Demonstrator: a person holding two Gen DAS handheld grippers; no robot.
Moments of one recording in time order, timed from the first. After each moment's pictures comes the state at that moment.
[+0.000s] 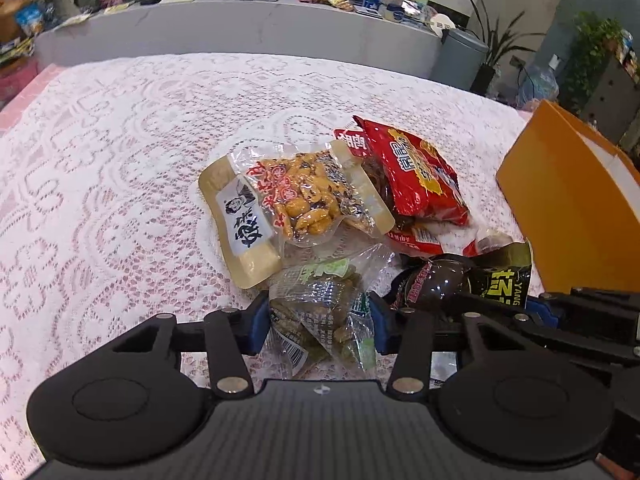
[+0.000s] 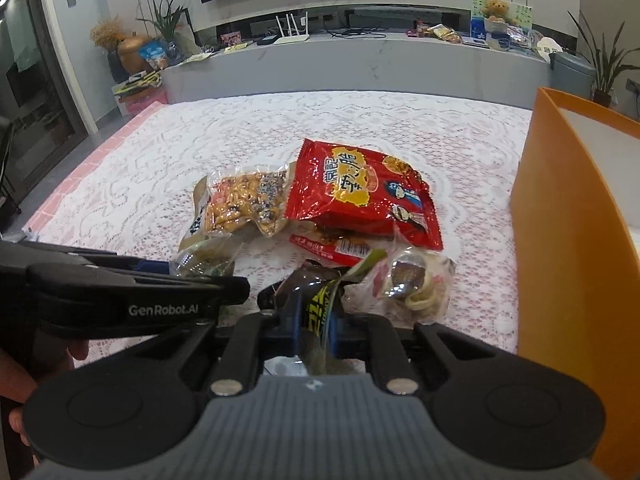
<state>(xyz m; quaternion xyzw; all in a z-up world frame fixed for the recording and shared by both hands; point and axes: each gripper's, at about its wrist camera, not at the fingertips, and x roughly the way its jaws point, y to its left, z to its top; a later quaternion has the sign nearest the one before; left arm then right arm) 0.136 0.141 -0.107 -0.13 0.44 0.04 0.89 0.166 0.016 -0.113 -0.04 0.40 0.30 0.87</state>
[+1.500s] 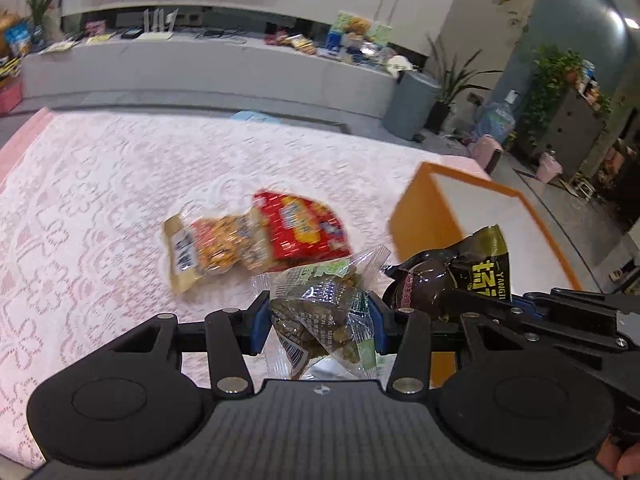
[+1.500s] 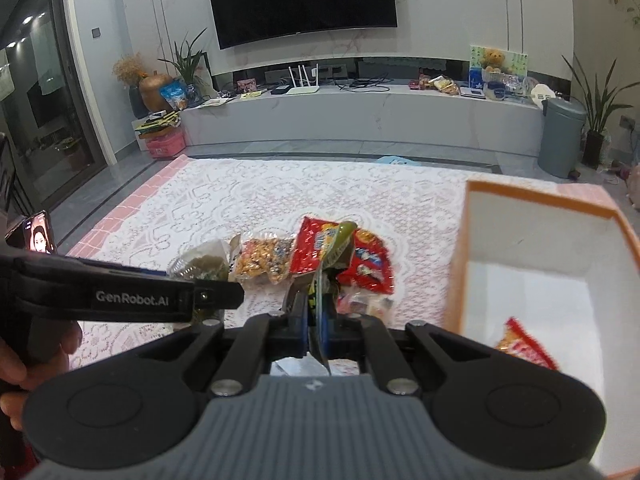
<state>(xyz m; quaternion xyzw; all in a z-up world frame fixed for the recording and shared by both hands) 0.086 0.082 -0.001 -0.14 0.38 -0.01 0.91 0.118 -0.061 -0.012 -0.03 0.33 0.32 0.89</state>
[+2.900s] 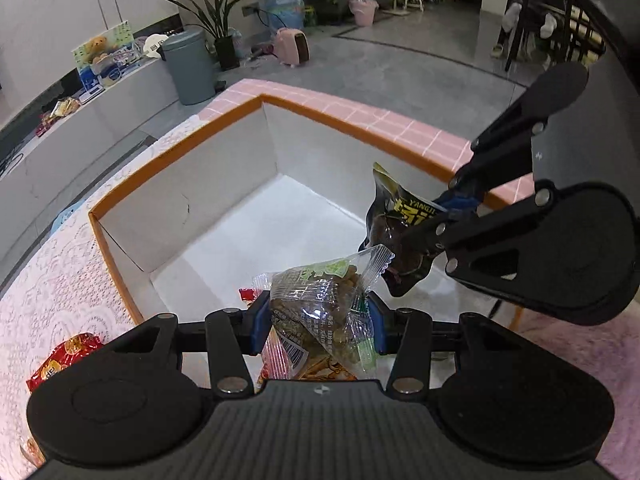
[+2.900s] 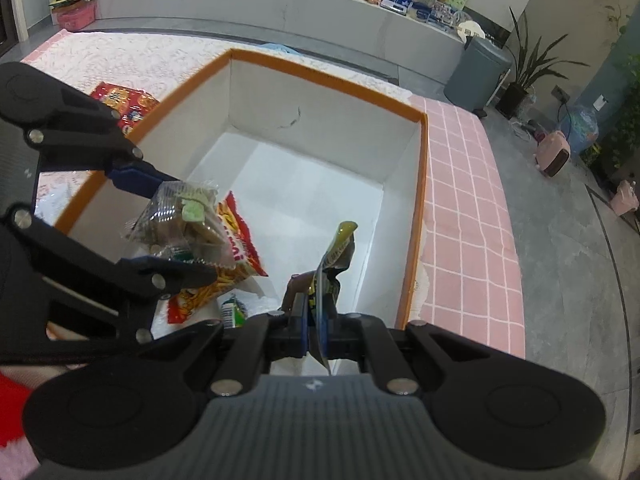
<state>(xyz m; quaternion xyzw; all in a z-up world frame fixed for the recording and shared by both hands) 0.190 -0.146 -0.056 0.18 0.41 -0.25 0.86 0.198 -0.217 -0.041 -0.20 0.46 0.18 0.85</state>
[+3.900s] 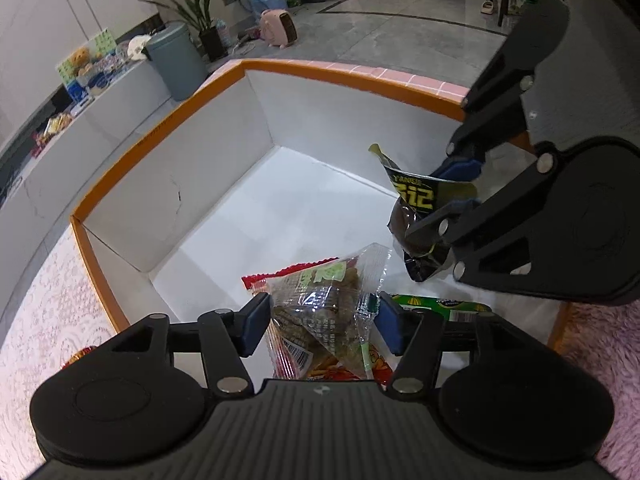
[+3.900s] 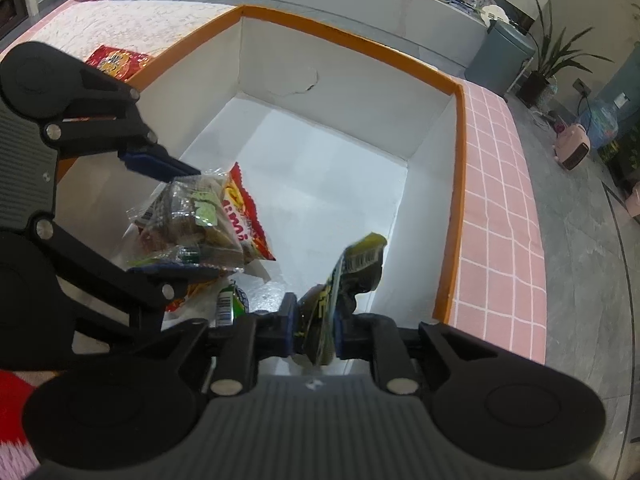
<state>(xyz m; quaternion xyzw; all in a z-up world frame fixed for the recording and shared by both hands) 0.195 -0.157 -0.084 0.25 0.41 -0.25 0.84 0.214 -0.205 -0.066 -0.23 0.49 0.20 0.82</state>
